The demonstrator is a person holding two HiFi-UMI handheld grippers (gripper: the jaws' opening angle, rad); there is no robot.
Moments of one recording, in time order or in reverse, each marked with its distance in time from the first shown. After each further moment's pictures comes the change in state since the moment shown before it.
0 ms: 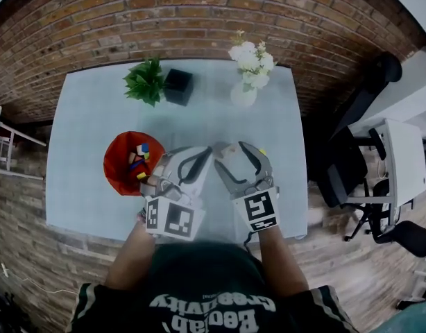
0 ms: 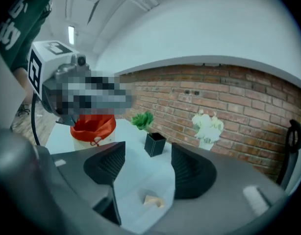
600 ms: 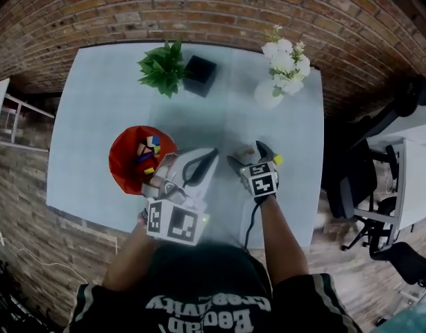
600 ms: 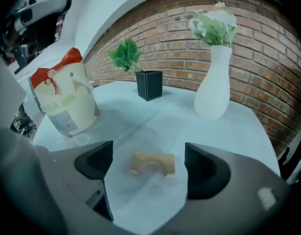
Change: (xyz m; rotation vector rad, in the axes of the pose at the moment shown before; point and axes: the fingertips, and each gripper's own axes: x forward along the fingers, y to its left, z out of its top) left arm 0.014 0.020 -0.050 -0.060 0.110 0.022; right arm 0.114 -0.020 -0.200 0.245 0.450 0.099
